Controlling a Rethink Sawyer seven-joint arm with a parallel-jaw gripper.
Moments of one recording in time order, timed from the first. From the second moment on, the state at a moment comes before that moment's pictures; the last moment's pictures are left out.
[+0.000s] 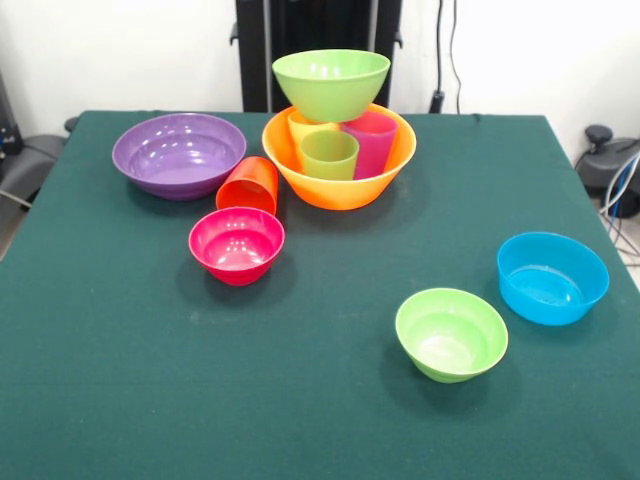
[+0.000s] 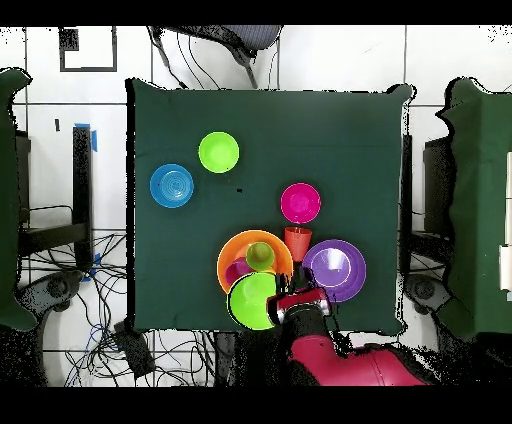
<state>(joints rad) -1.13 -1.41 0.94 2.59 -0.62 -0.06 1.87</state>
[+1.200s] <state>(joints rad) -1.07 -1.25 0.75 2.56 -0.66 -0.03 1.87</state>
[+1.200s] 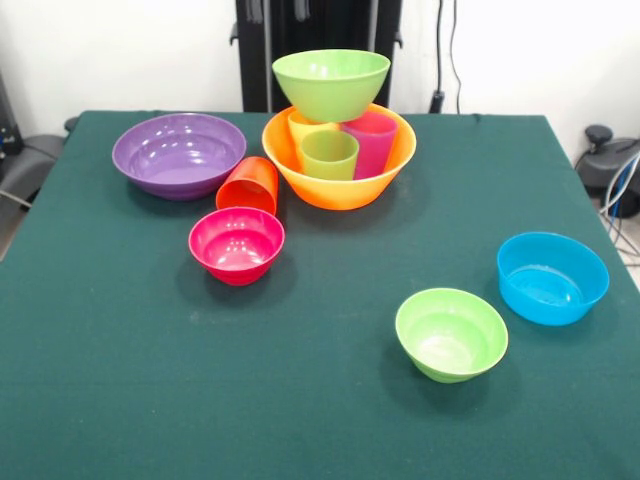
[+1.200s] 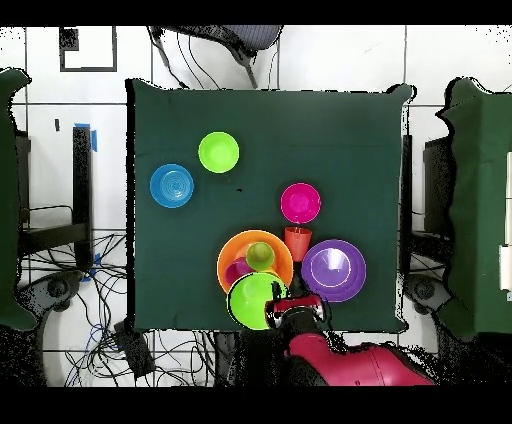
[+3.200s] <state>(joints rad) -0.74 -1.04 0.30 2.46 -0.97 -0.03 1.87</state>
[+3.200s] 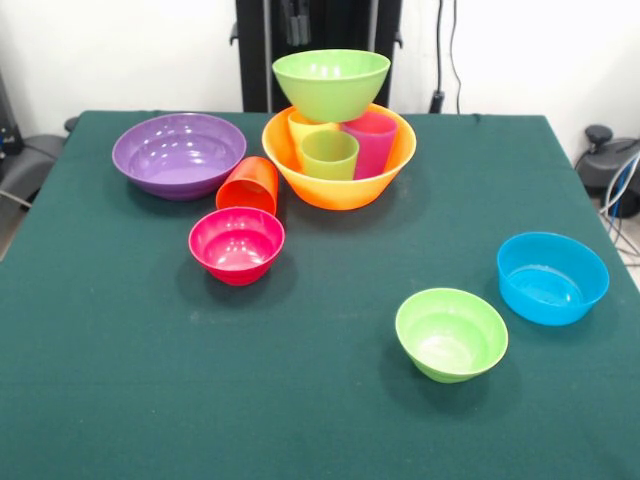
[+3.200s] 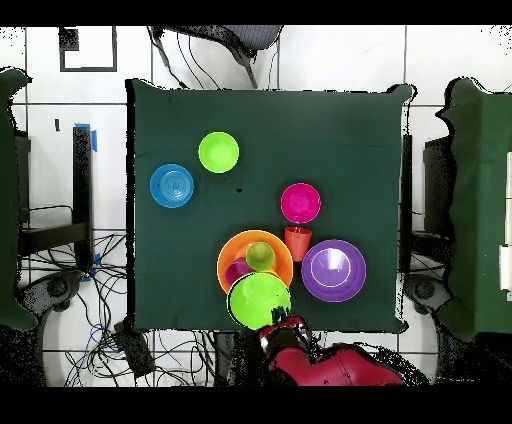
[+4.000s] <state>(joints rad) -0.65 -1.00 0.20 2.39 -0.99 -0.03 1.87</state>
